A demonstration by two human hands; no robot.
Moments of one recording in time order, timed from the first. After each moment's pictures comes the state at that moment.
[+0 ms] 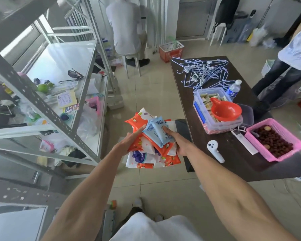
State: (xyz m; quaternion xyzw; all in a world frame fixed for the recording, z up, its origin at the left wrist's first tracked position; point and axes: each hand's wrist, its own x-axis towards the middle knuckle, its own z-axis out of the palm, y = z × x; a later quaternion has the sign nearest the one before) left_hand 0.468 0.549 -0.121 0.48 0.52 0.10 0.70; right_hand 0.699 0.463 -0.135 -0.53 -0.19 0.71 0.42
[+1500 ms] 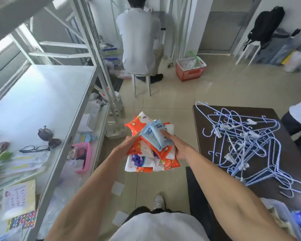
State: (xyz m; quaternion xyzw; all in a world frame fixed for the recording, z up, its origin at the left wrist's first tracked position) left_hand 0.626 1.135 -0.151 0.39 0.56 0.17 0.71; right_hand 0.861 1.079 -0.156 -0.54 -0.21 0.72 0.37
